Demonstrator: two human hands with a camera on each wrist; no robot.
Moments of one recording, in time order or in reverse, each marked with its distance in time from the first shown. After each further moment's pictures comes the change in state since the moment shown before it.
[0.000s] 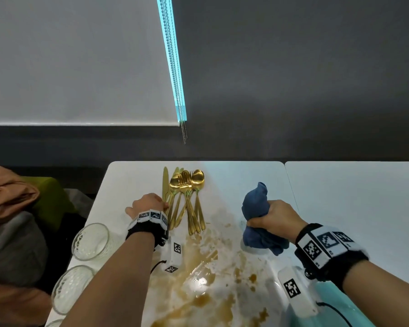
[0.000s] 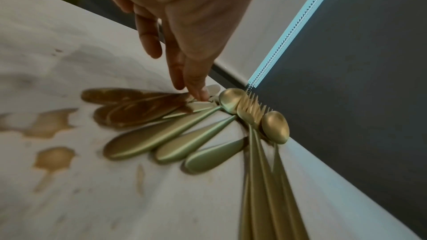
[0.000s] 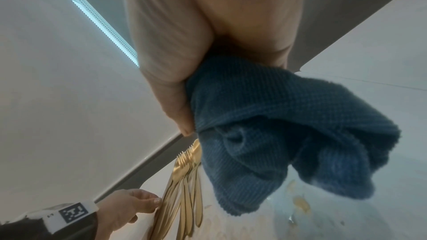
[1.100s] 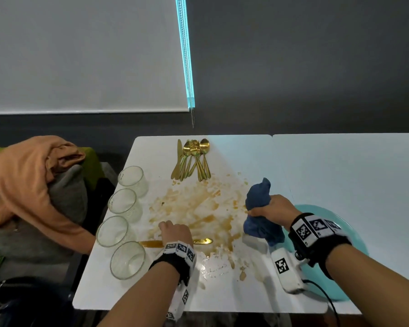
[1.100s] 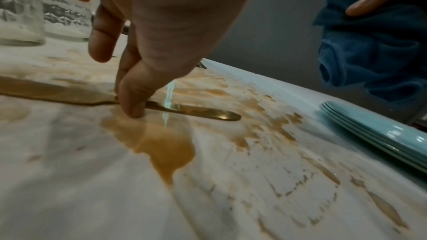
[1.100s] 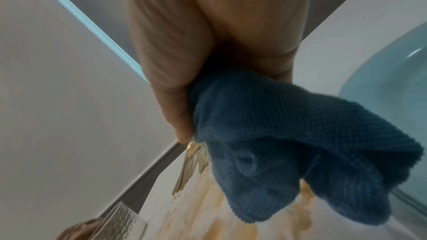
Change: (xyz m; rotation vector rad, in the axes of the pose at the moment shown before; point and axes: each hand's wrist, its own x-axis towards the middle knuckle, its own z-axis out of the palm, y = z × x) left_hand -0.229 -0.132 0.050 0.824 -0.081 0.429; right_hand -0.161 0.054 0.064 0.034 0.033 0.066
